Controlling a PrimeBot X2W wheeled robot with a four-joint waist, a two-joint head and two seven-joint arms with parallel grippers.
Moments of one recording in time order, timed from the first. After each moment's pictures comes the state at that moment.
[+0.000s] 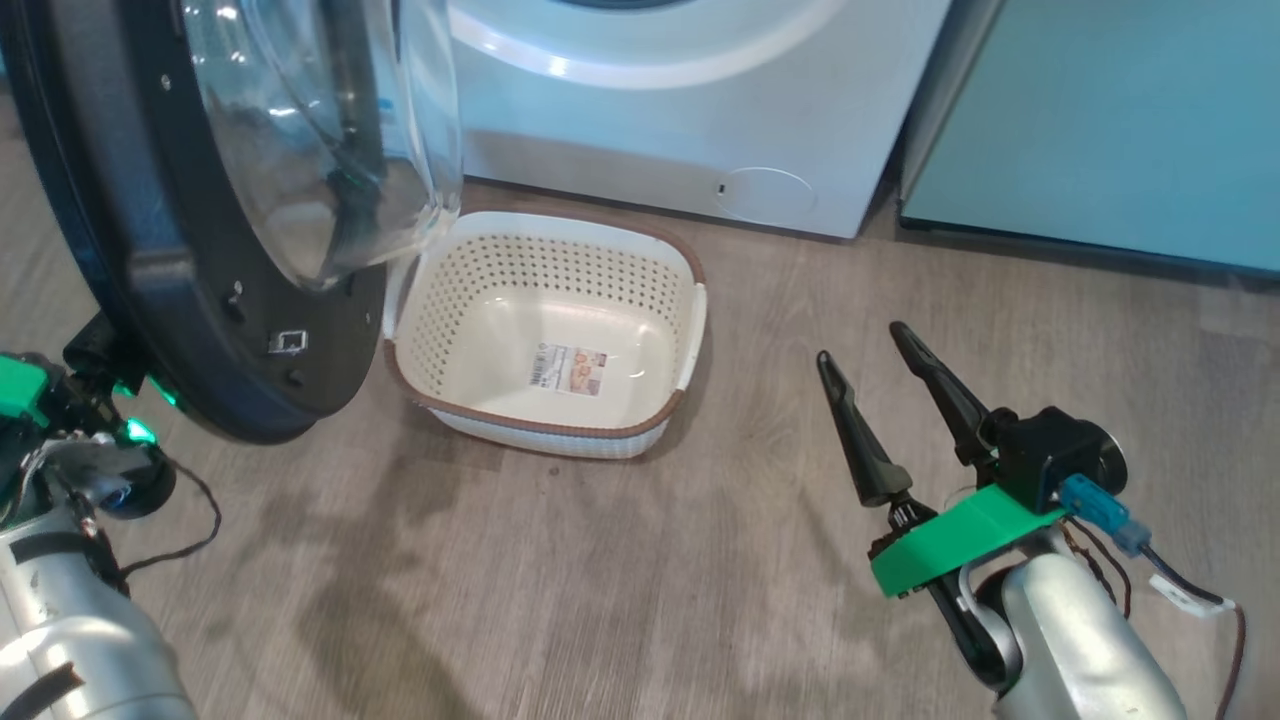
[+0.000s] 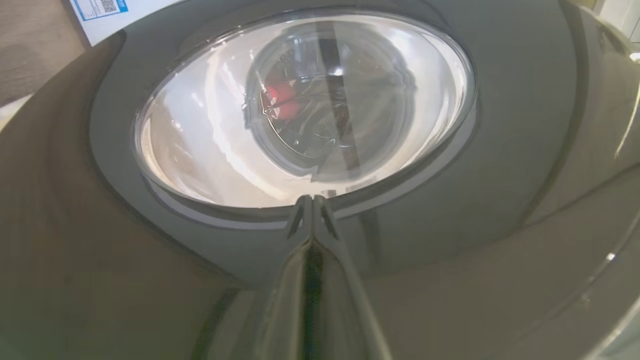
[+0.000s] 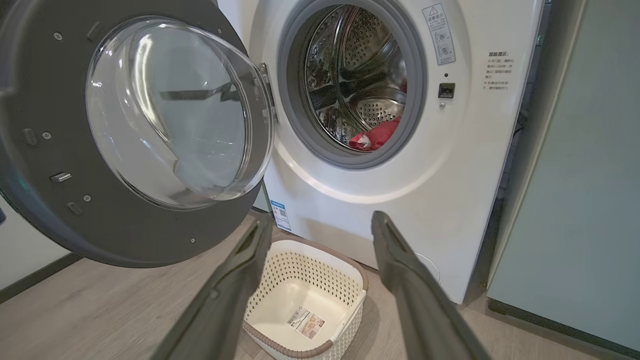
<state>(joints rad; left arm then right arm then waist) -0.65 0.03 0.77 0.60 -1.15 -0.12 0.85 -0.19 -0.08 0.23 0.22 0.19 0.13 -0.25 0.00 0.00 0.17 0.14</state>
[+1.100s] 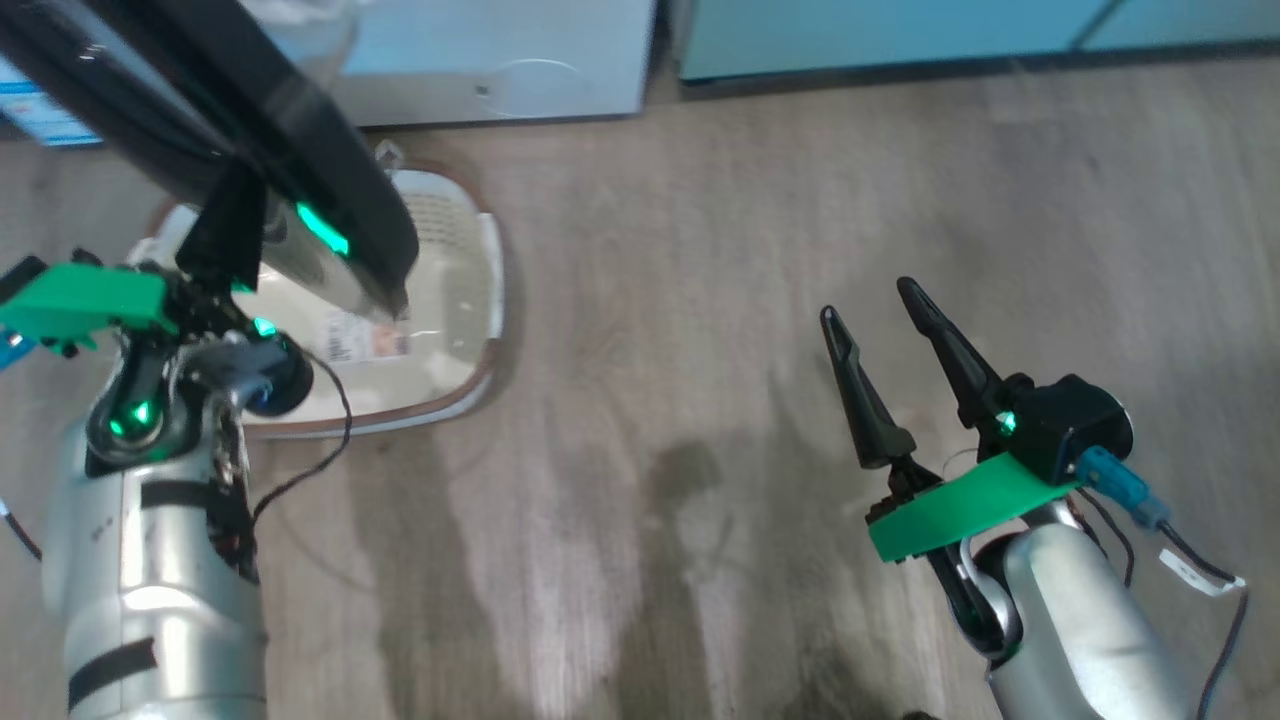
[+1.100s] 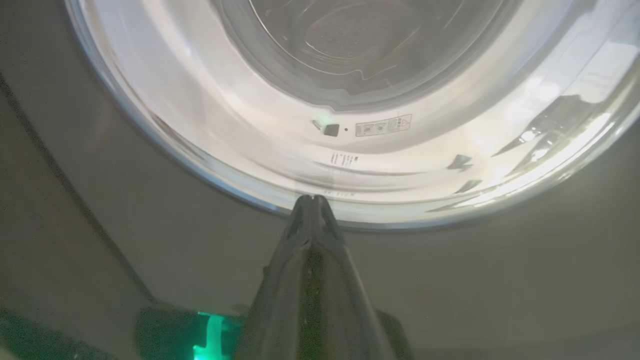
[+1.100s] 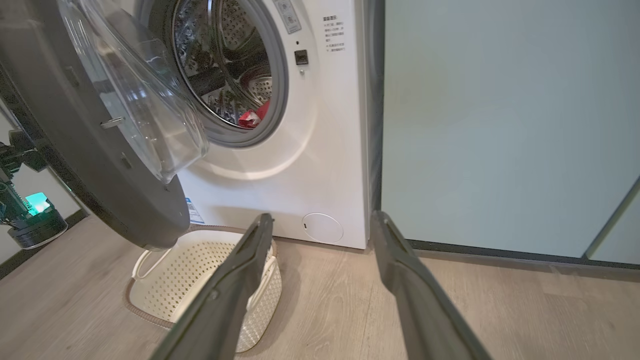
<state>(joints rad) -0.61 0.03 0.23 0.51 -1.63 -0.07 0.36 -0.23 -0.06 0.21 0.18 0.21 0.13 -0.25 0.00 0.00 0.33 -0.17</state>
